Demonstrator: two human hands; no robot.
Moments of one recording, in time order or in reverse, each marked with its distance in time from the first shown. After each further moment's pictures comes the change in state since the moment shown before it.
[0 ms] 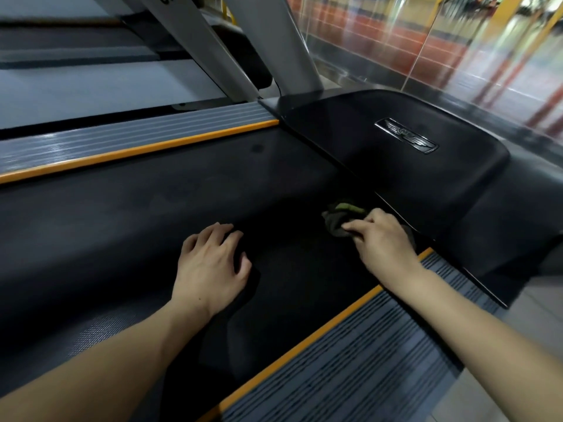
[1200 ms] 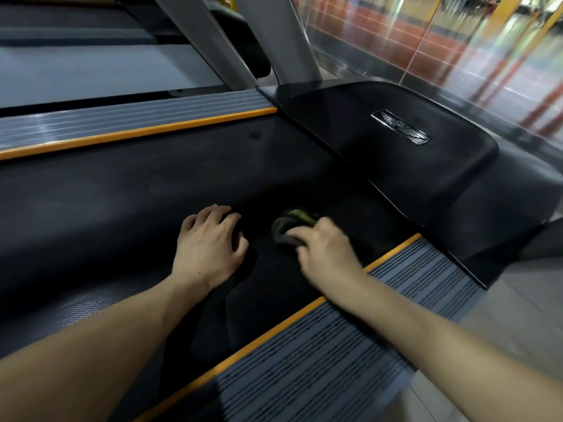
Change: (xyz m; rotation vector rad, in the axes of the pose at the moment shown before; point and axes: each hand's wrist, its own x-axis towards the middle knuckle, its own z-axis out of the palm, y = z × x) left_hand 0.000 0.000 -0.003 -0.031 -0.010 -0.006; right_hand -0.038 -0.103 -0.004 0.154 -0.087 -0.052
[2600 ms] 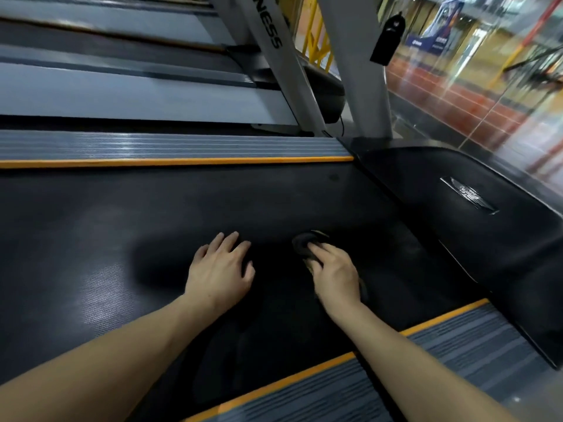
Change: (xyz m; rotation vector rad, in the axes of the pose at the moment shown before) left_hand -0.078 -0.111 -0.071 -0.045 -0.115 -0.261; right_hand 0.032 -0.107 0.075 0.160 0.055 0.012
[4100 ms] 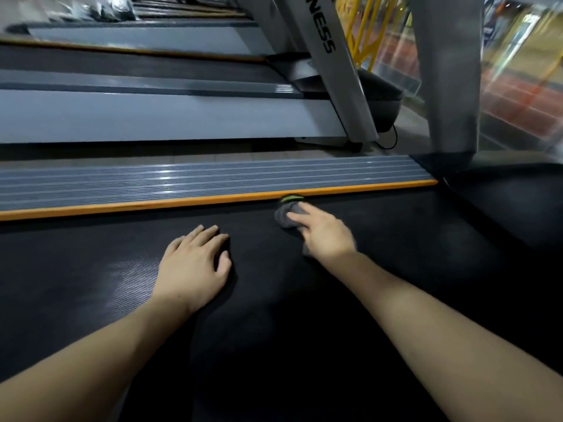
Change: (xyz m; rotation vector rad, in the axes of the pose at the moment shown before) left_hand 0.130 -0.192 -0.024 0.109 0.187 -0.102; right_hand 0.225 -0.127 0.120 -0.007 -0.215 -0.219
